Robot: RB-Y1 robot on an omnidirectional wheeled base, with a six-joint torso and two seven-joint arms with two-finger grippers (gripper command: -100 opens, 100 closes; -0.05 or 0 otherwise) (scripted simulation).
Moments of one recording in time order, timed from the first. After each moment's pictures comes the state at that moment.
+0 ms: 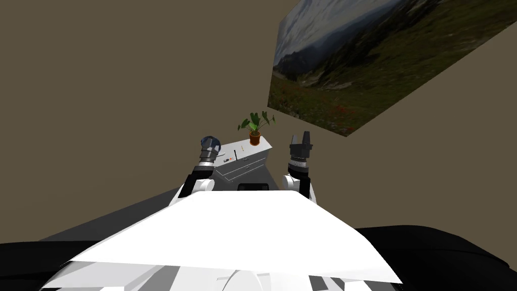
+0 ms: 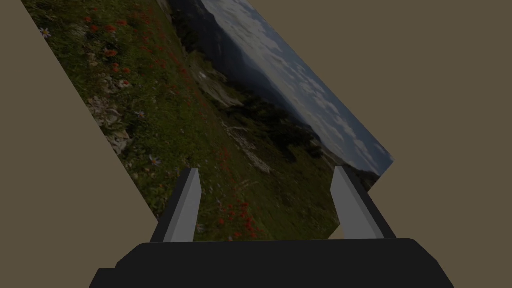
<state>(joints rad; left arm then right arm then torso) 0.51 0.19 0.00 -2.16 0.20 -0.24 -0.11 0.48 -0.01 0.07 -2.32 0.01 -0.49 0.01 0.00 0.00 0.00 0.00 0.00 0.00</state>
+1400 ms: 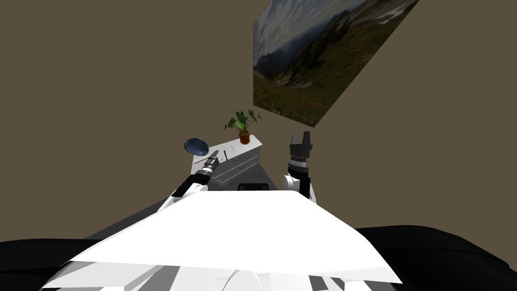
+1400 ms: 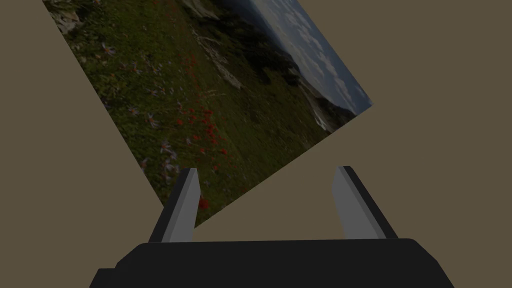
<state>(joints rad) 0.59 0.34 0.00 -2.11 0.36 0.11 -0.18 0.48 -0.01 0.07 -2.32 0.01 -0.49 0.01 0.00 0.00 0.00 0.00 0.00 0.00</state>
